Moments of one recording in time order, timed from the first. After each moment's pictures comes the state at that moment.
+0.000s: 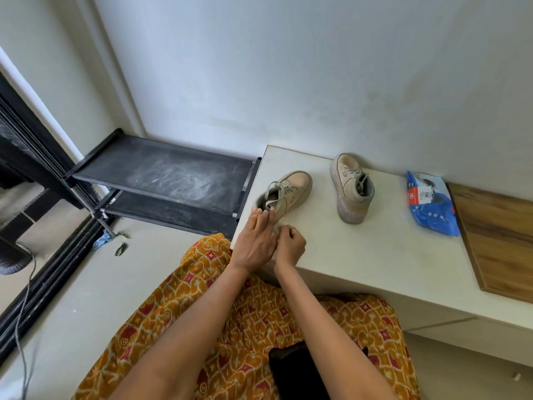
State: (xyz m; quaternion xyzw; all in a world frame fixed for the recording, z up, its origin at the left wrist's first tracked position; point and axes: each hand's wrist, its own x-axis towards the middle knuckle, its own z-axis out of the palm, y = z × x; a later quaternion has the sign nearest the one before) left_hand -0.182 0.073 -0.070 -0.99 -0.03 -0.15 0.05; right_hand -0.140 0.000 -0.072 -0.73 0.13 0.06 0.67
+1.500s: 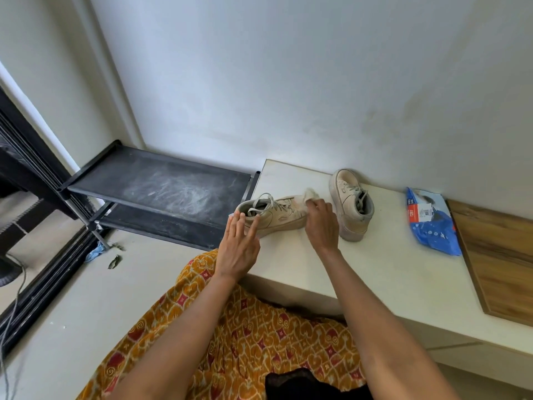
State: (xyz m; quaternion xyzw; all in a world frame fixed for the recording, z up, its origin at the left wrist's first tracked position) left_hand -0.174 0.106 -0.077 -0.98 -0.12 -0.16 0.00; right_hand -0.013 -0.045 -0.047 -0.95 -0.28 -0.12 0.12
